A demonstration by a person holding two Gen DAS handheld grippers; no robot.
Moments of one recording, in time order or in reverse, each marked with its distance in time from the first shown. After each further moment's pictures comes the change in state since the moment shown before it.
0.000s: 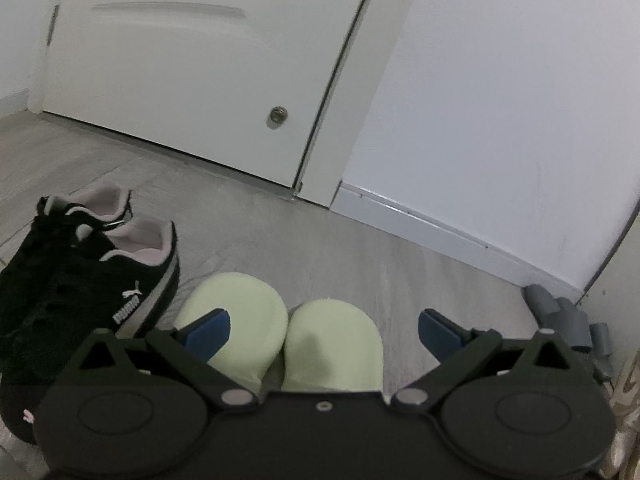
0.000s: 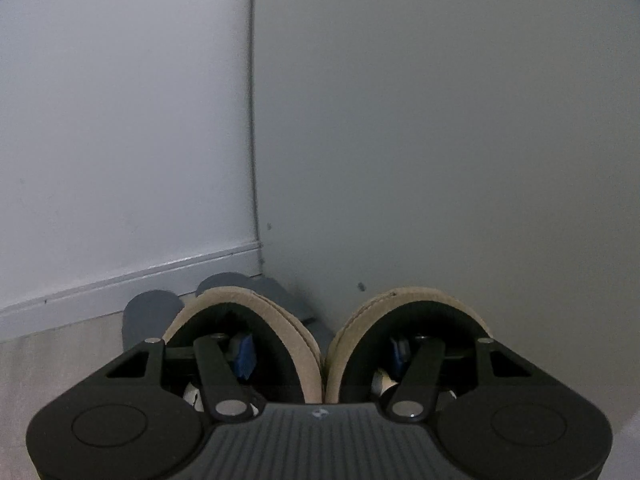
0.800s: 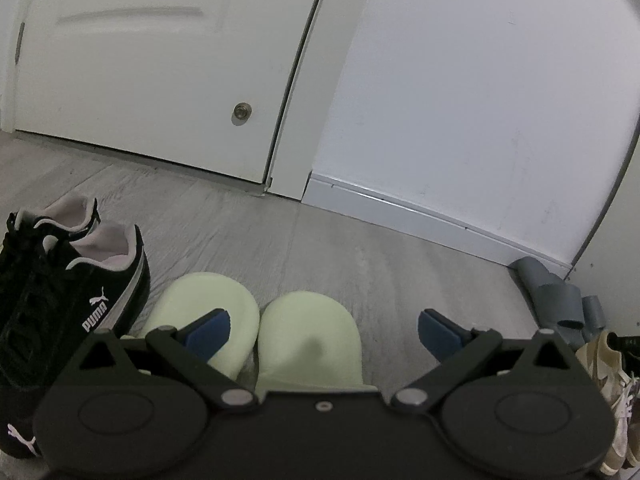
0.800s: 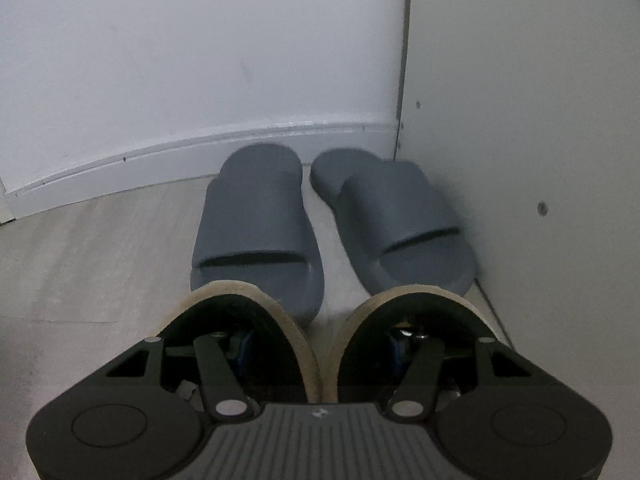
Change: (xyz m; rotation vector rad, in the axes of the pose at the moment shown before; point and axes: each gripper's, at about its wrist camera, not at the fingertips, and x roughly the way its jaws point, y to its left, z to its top) left arm 0.004 -0.015 -0.005 0.075 0.006 -0.038; right arm 0.058 0.046 -0.025 -0.188 0.393 0.322
